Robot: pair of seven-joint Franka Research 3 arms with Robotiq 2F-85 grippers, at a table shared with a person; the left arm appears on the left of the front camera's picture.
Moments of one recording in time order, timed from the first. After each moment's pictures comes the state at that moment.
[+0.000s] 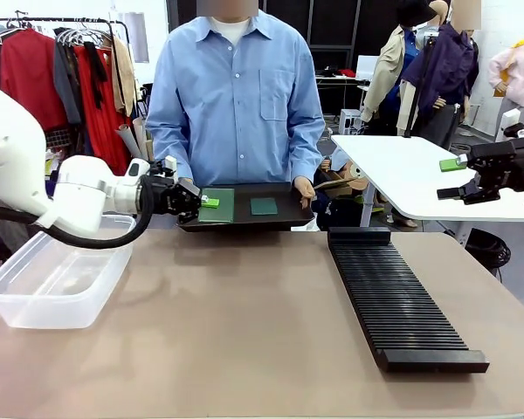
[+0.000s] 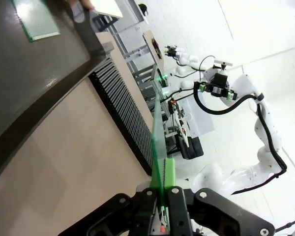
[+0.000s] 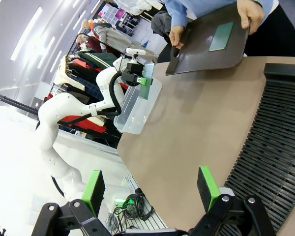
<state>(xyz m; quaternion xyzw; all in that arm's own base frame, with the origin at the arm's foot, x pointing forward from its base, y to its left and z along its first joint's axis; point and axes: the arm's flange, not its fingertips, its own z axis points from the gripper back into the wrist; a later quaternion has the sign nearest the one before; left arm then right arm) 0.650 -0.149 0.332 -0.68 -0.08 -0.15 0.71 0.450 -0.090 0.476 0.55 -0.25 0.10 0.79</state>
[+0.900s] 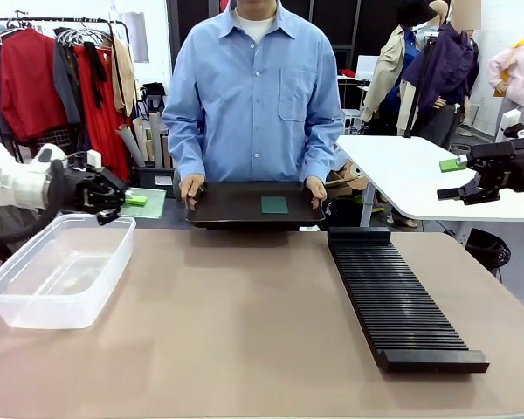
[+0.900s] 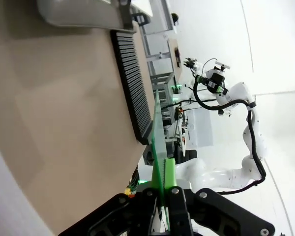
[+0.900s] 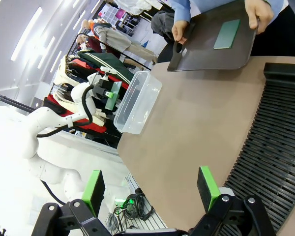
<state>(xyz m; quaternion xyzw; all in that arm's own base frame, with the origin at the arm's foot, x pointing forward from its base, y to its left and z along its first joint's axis) 0.538 0.000 0.397 -0.64 -0.05 -0.04 0.77 0.450 -0.090 0.476 0.55 -0.24 0.10 0.79</state>
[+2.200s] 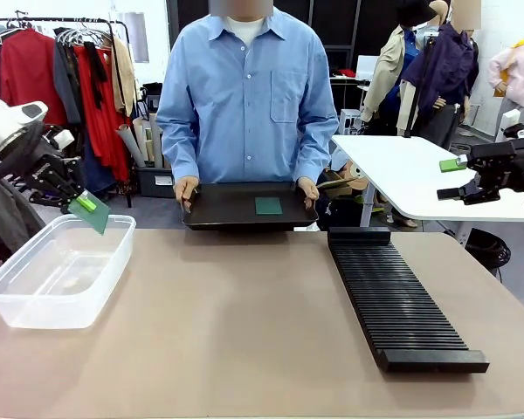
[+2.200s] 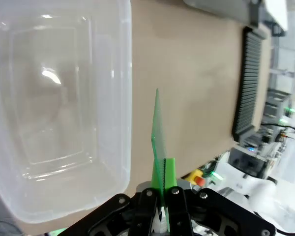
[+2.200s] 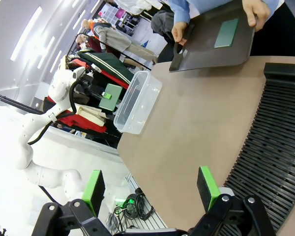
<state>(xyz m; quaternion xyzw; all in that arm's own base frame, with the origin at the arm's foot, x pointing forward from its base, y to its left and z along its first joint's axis) 0.525 0.027 0.488 -0.33 -0.01 0.06 0.94 0.450 -0.091 0.476 0.55 -0.24 0.10 0.79</state>
